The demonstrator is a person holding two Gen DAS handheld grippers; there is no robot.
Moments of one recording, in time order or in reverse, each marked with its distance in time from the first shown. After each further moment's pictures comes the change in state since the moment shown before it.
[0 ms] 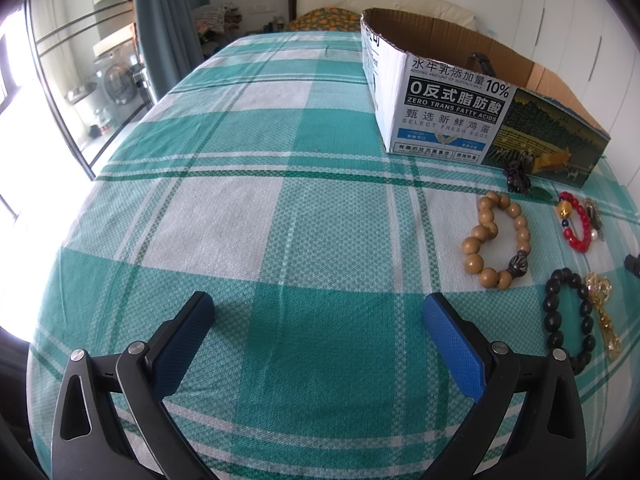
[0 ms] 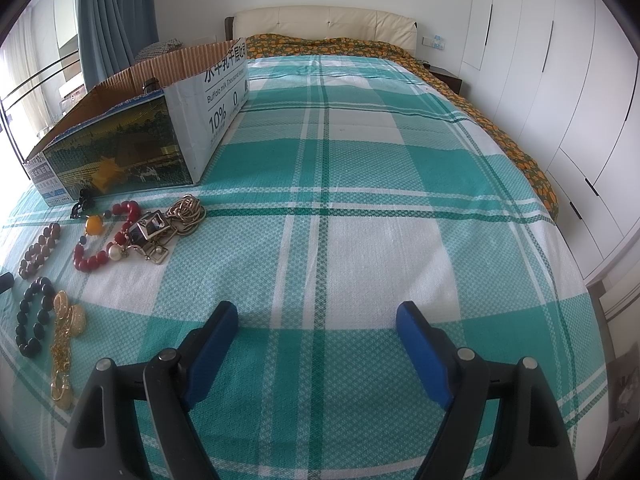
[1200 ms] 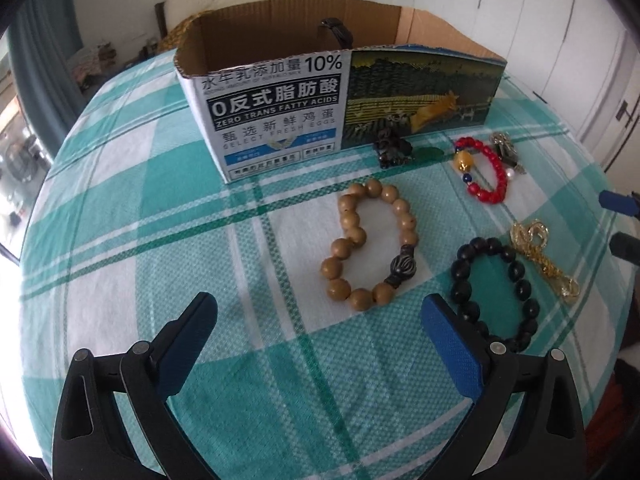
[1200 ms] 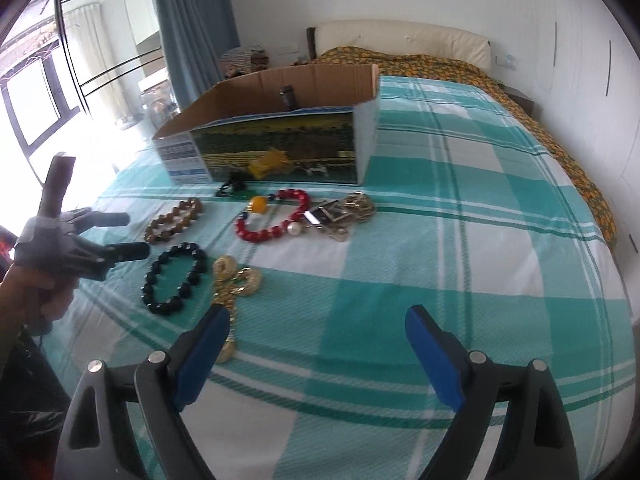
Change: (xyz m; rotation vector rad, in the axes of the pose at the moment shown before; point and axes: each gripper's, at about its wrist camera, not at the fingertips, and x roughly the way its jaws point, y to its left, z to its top) left arm 0.006 -0.064 0.028 0.370 0.056 -0.257; right arm -0.069 0.074 -0.025 -0.122 -0.045 0.292
